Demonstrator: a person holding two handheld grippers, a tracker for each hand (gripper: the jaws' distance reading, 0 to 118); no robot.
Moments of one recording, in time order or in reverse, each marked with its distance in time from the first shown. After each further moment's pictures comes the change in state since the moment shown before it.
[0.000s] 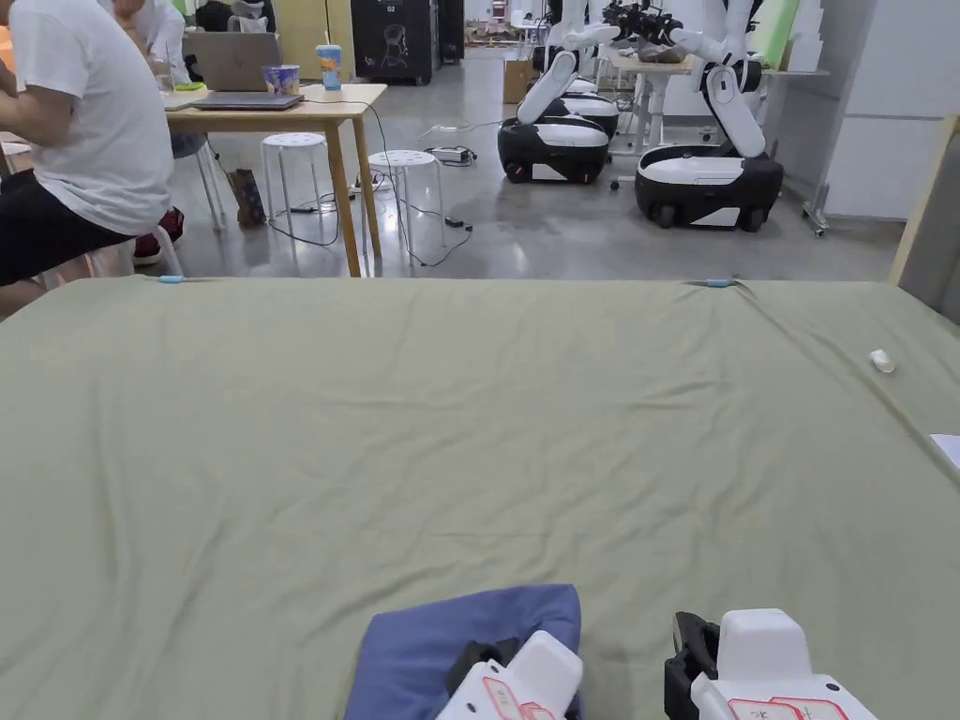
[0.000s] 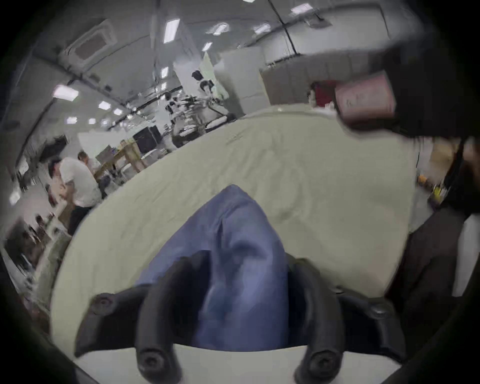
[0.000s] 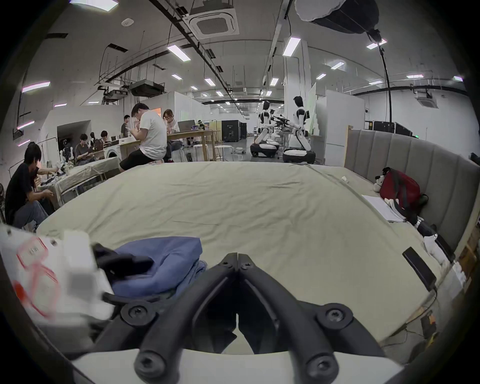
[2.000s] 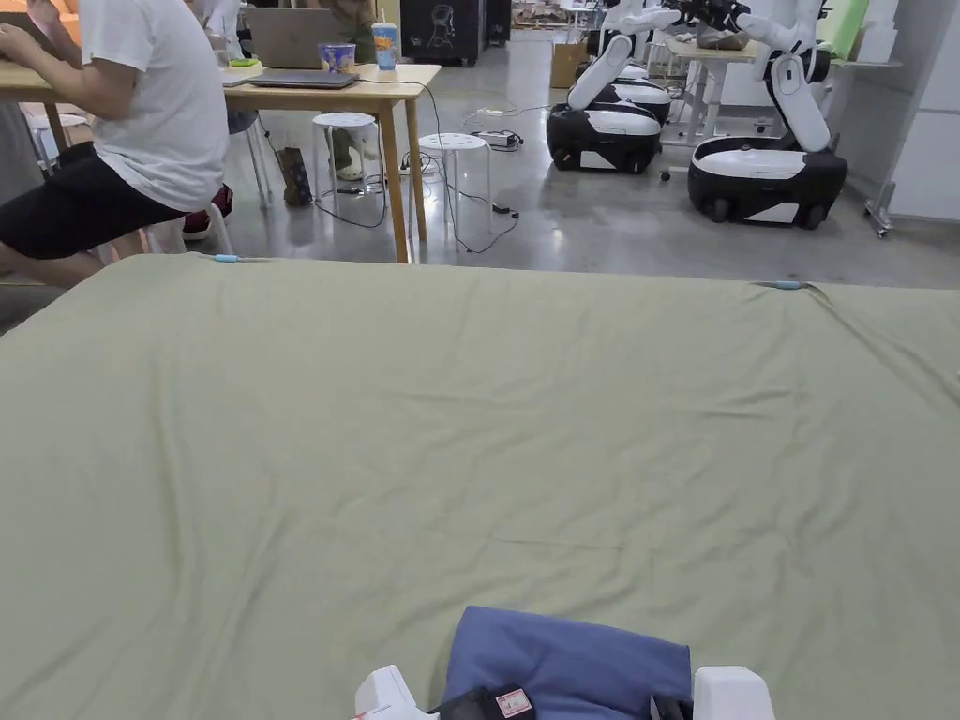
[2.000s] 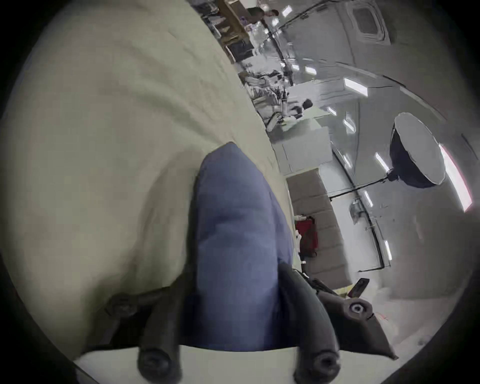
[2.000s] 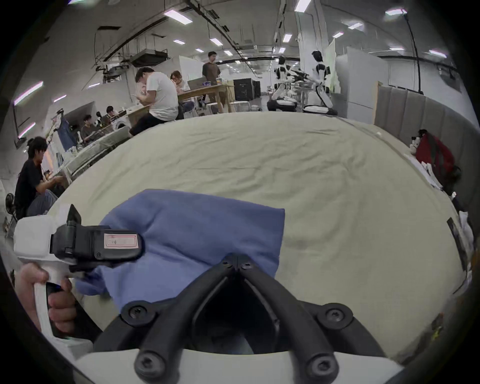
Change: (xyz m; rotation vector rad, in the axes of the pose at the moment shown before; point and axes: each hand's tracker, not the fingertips) left arm -0.141 -0.106 -0.007 0.030 -0.492 1.321; right arm -0.057 -0.020 -0.071 -0.267 0.116 -0.029
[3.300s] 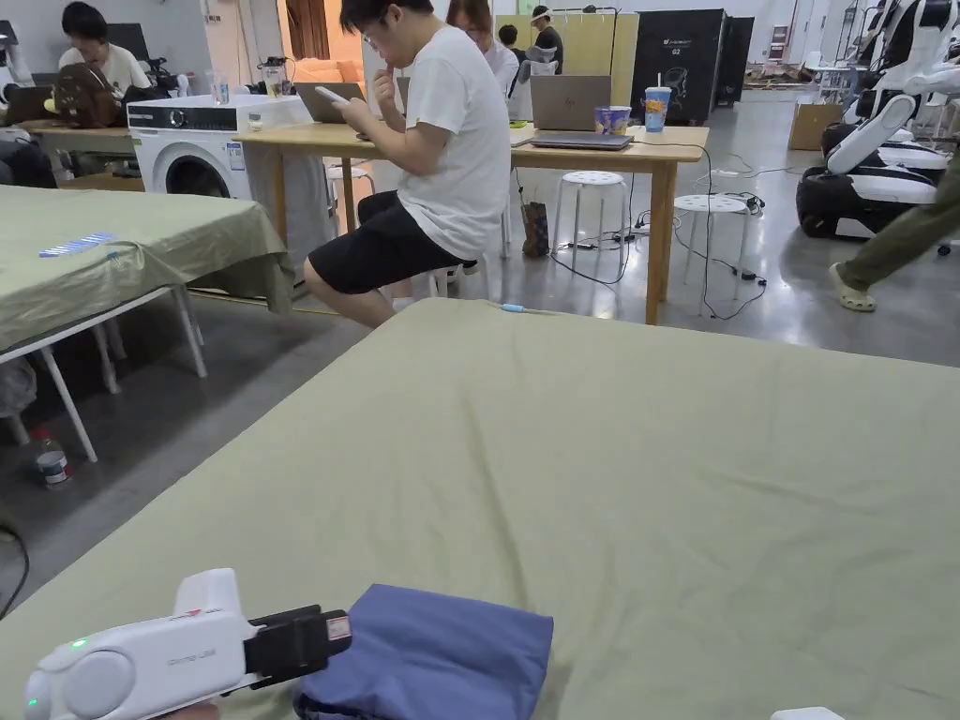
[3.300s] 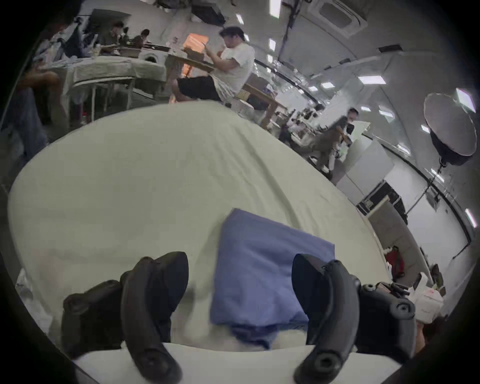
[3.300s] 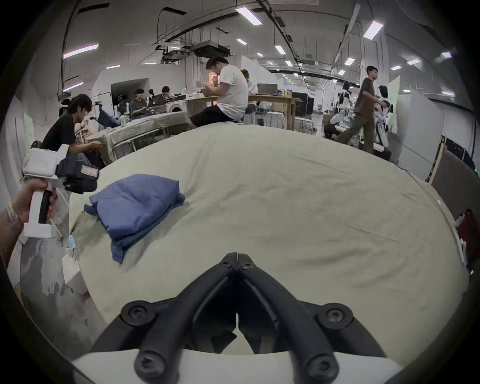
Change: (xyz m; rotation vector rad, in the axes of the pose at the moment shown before) left arm -0.151 0.272 0.359 0.331 0.500 -0.317; right arm -0.257 0.063 -0.073 0.037 0.182 0.273
